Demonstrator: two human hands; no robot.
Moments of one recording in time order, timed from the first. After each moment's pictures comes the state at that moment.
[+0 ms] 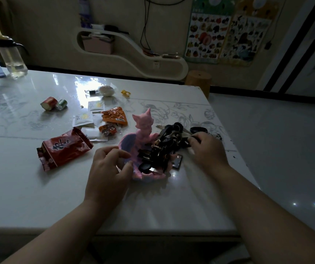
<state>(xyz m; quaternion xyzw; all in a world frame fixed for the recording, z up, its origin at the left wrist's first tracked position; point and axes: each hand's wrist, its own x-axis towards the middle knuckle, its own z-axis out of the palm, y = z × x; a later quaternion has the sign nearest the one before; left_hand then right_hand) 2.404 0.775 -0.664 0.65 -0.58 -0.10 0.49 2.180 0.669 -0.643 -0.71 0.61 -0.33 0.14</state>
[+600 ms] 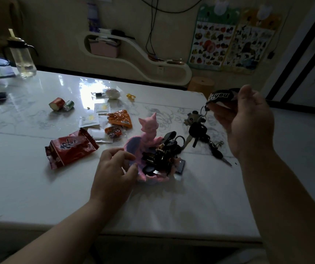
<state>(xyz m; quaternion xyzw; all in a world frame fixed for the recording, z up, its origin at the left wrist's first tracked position) 2.403 0.775 -0.664 0.65 -0.58 -0.10 0.49 2.188 0.708 -0.529 -0.48 0.40 -0.68 0.39</state>
